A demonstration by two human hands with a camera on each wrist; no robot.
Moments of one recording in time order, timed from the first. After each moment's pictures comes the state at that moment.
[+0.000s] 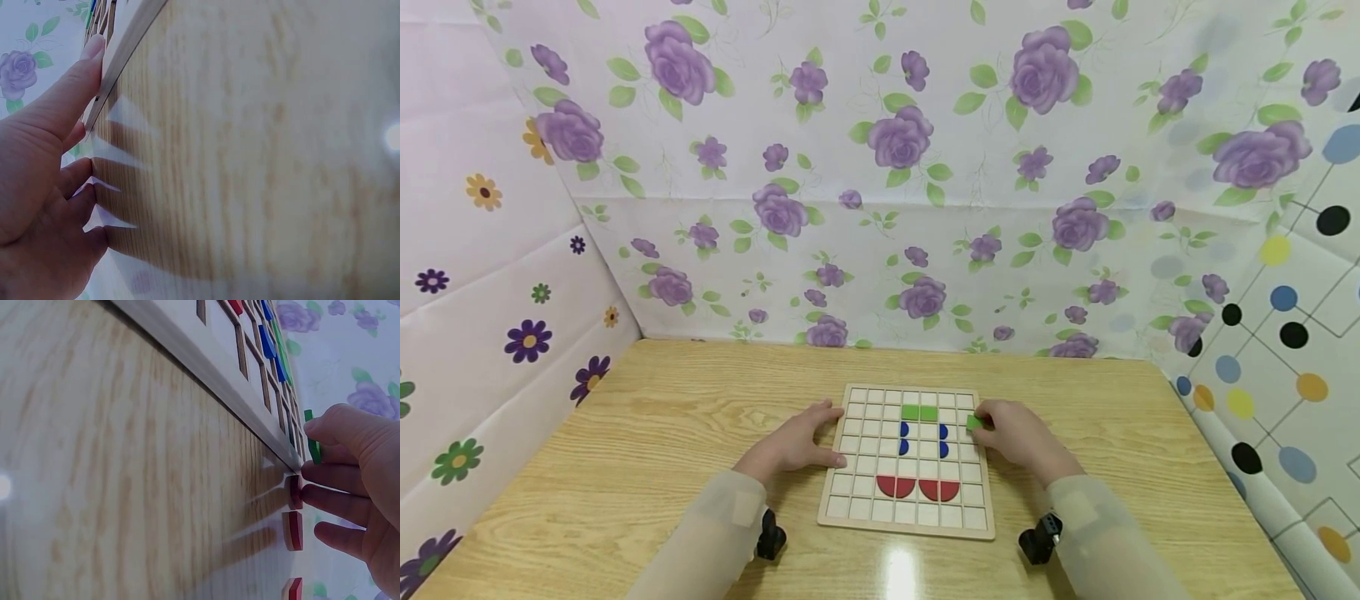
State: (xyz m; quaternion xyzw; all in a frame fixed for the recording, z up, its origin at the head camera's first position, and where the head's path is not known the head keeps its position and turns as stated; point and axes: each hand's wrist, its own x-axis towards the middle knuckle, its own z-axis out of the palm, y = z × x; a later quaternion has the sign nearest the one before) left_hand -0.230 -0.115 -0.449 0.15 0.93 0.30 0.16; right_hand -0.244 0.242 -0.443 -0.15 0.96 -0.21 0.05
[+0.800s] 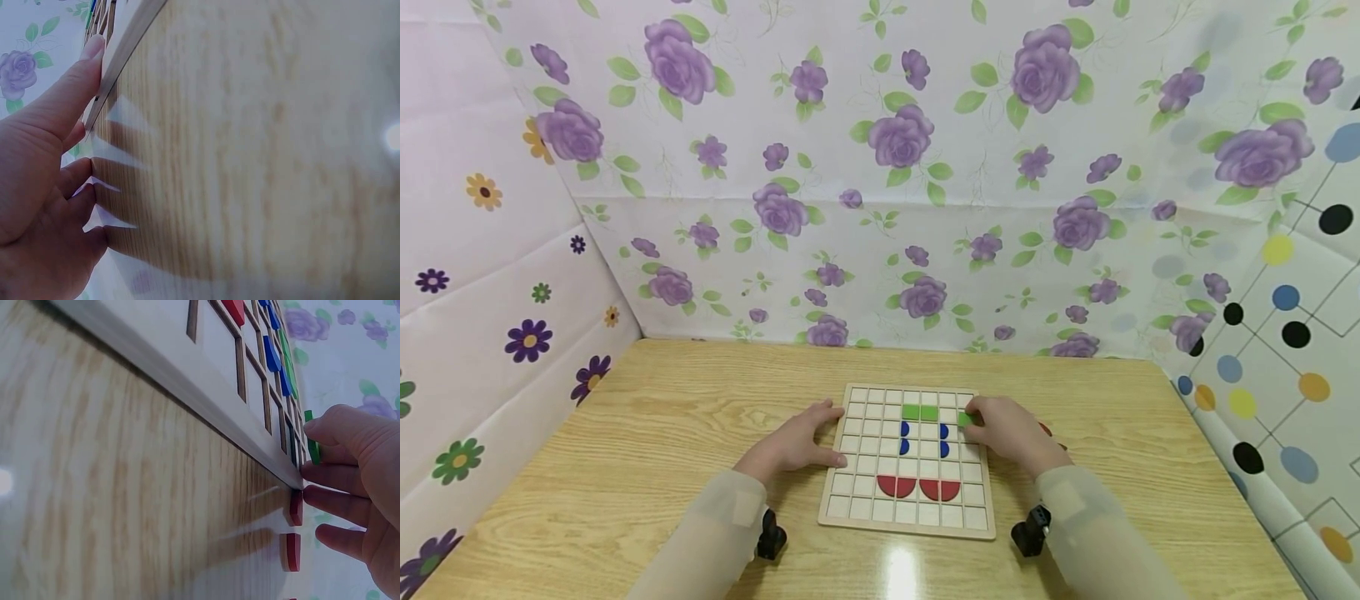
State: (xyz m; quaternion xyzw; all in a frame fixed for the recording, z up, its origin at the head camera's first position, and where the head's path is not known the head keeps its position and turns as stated) left_hand -0.230 -0.114 -0.448 0.15 0.93 0.30 0.16; right_hand -0.248 0.229 -0.437 -0.17 0.96 -0.20 0.05
